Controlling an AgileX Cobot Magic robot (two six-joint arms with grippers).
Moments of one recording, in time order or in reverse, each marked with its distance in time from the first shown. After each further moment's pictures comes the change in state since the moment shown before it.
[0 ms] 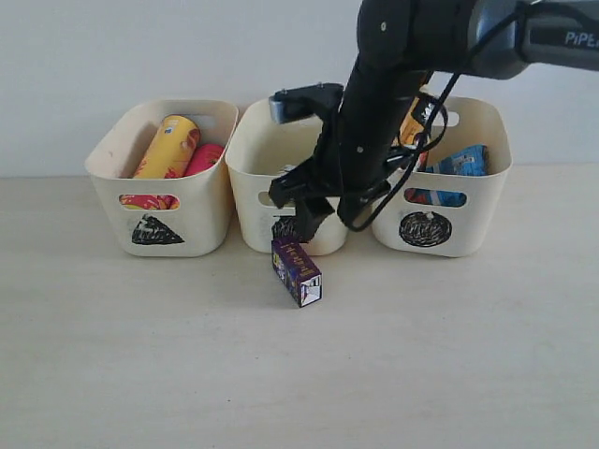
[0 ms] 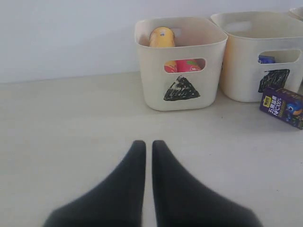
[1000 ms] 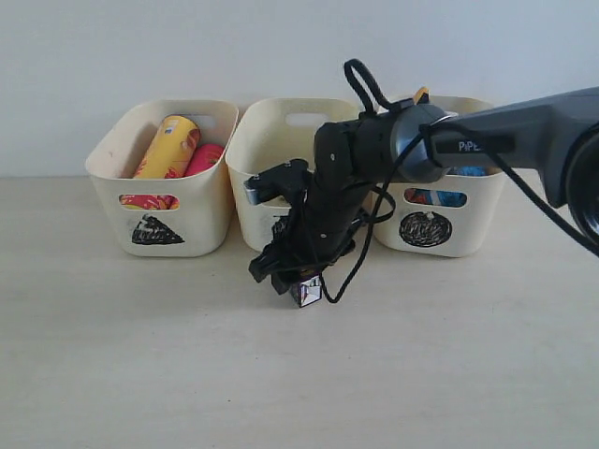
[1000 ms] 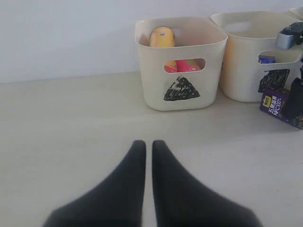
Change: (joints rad) left arm 0.000 0.000 0.000 0.000 0.000 0.000; right arm 0.060 0.192 0.091 -0.046 -0.375 -0.038
